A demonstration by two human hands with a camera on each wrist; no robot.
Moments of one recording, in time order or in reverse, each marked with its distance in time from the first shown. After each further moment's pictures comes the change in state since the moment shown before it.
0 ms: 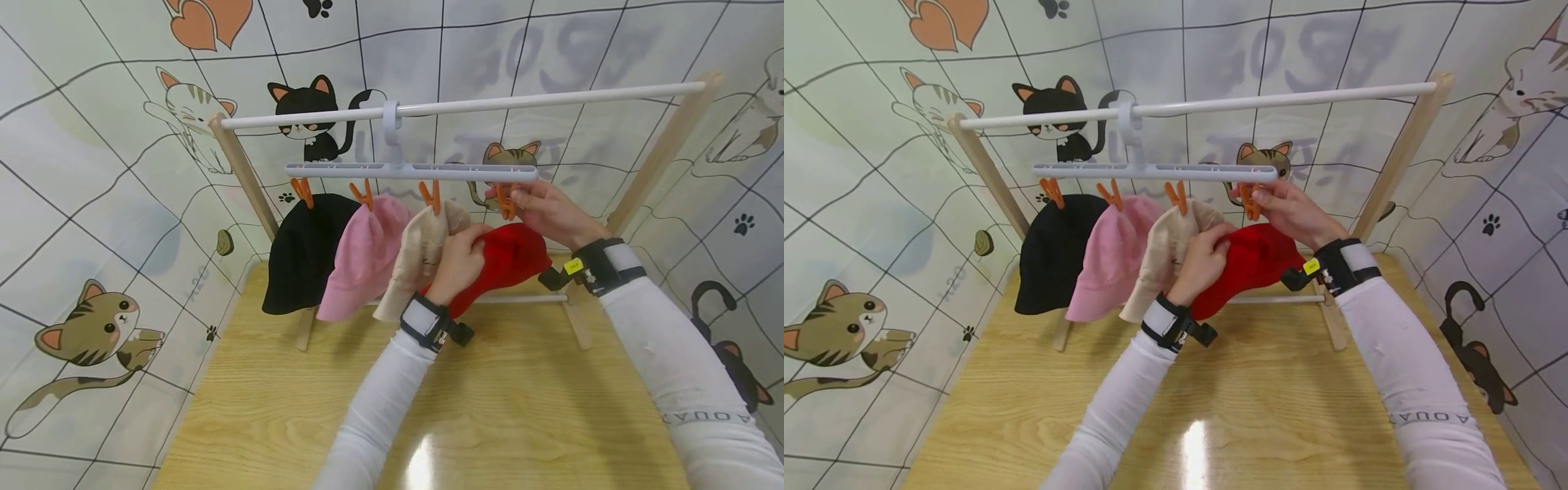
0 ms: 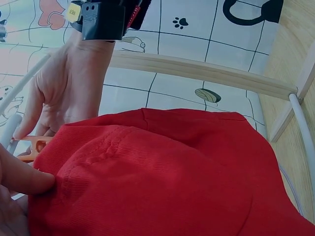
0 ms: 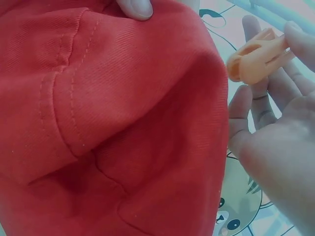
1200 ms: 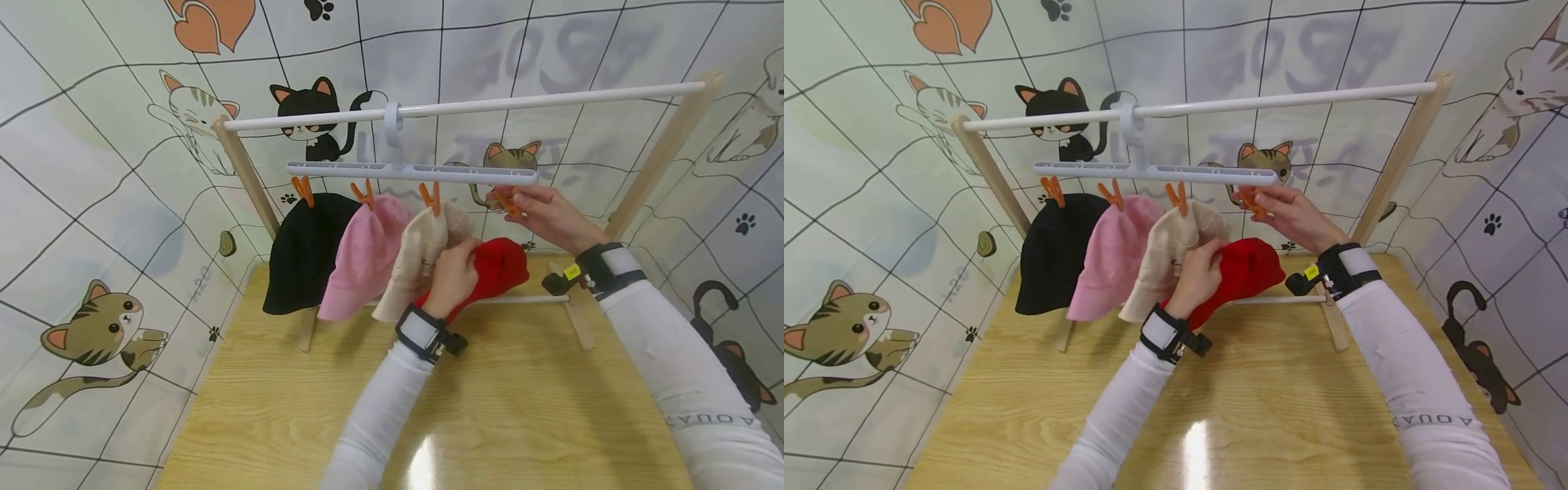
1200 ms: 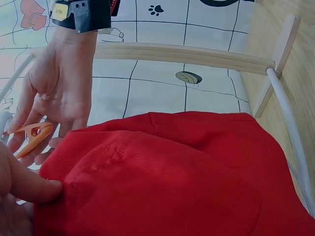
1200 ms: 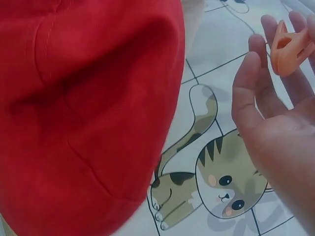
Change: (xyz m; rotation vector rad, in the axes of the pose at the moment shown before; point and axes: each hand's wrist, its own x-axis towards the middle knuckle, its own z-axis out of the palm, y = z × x) left_hand -0.021 -0.012 0.004 0.239 -0.001 -0.023; right_hand -0.010 0.007 -0.003 0.048 0.065 0.059
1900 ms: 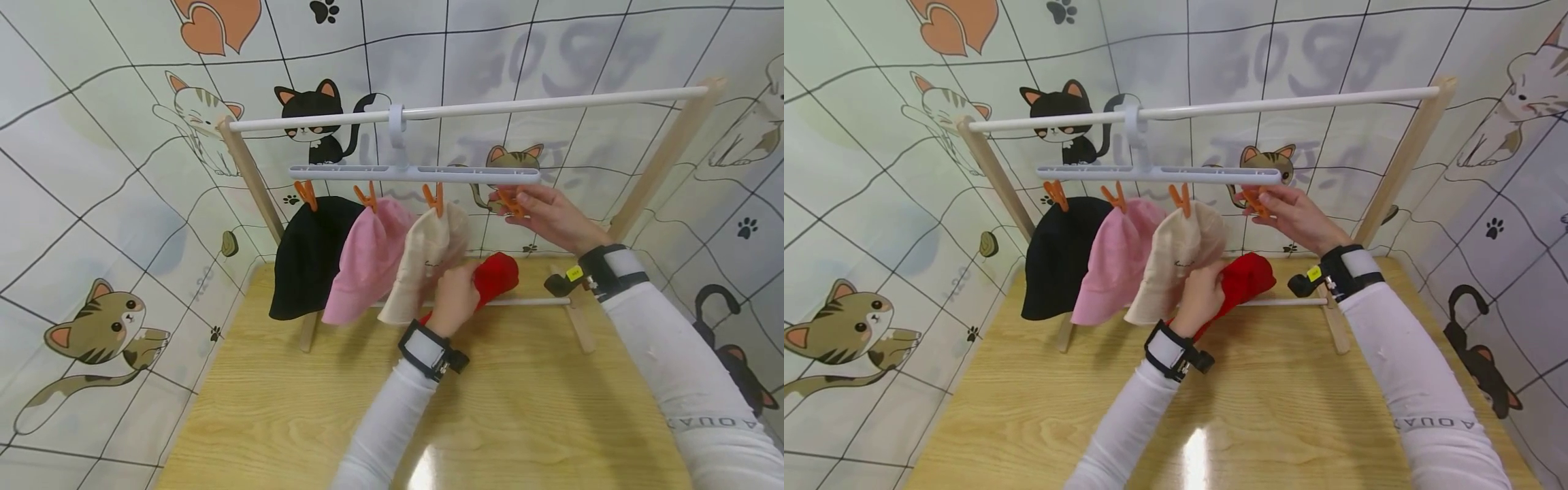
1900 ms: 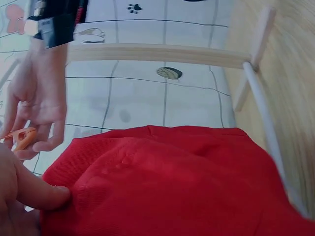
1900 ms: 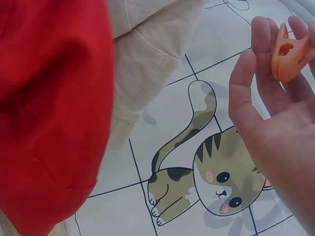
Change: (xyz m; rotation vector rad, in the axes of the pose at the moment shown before) left_hand -0.023 -0.003 0.016 0.197 -0.058 -0.081; right_hand 0.002 -0.002 0.000 -0.058 0.020 0.019
